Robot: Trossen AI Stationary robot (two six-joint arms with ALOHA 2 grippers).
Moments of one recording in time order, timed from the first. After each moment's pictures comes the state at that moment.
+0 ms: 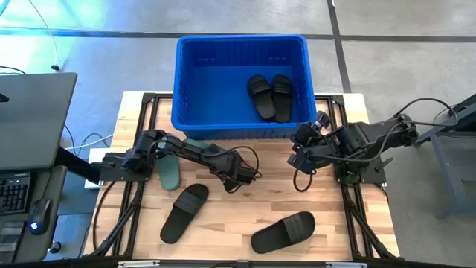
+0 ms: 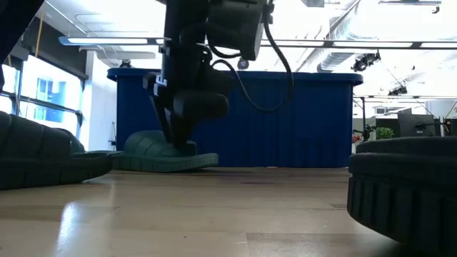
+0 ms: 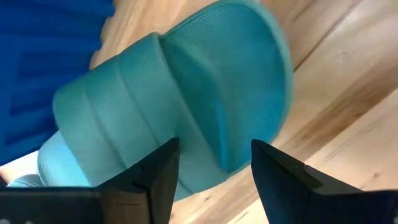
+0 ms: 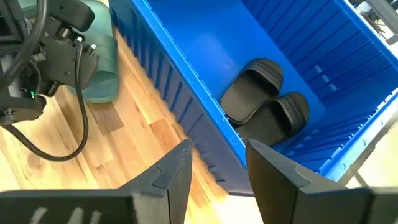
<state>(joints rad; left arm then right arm) -0.05 2.14 1.63 -1.25 -0.38 -0.82 0.36 1.43 1.71 -1.50 0.78 0.67</state>
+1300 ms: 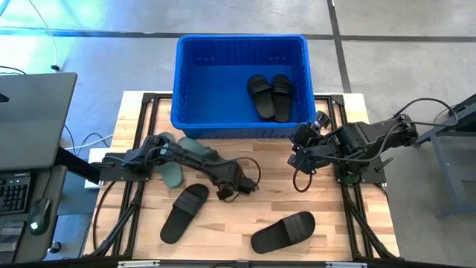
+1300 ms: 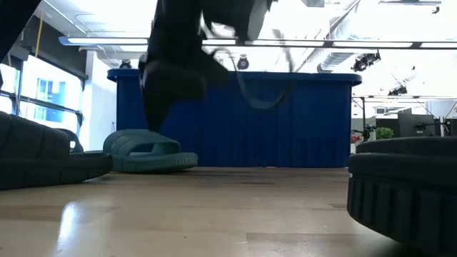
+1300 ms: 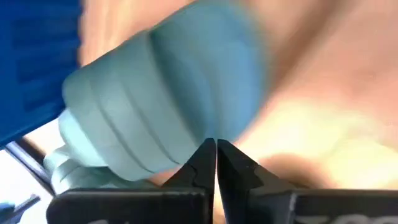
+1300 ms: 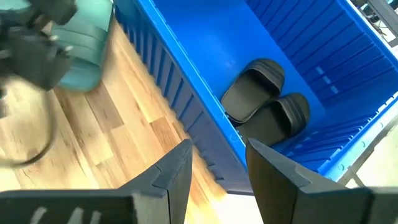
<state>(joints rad) -0.13 2.19 1.77 -1.49 -0.29 -0.75 0.36 1.43 1.71 -1.50 0.78 0.65</state>
